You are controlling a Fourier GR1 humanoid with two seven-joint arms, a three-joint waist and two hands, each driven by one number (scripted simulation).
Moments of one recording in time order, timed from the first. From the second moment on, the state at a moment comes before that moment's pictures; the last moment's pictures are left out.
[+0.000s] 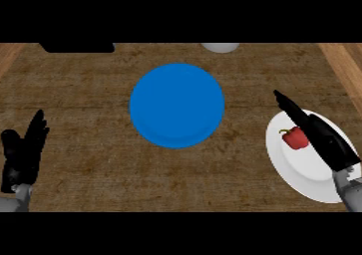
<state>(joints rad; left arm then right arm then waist) -0.06 0.54 -0.19 -1.34 0.31 0.42 0.10 -0.19 -0.56 0.27 -1.59 -0.09 0.07 0.15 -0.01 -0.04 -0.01</state>
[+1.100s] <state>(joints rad) 0.05 0.60 -0.21 -1.42 0.17 0.31 -0.17 0.06 -0.44 -0.29 -1.52 -0.59 0.40 -0.47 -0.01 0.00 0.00</state>
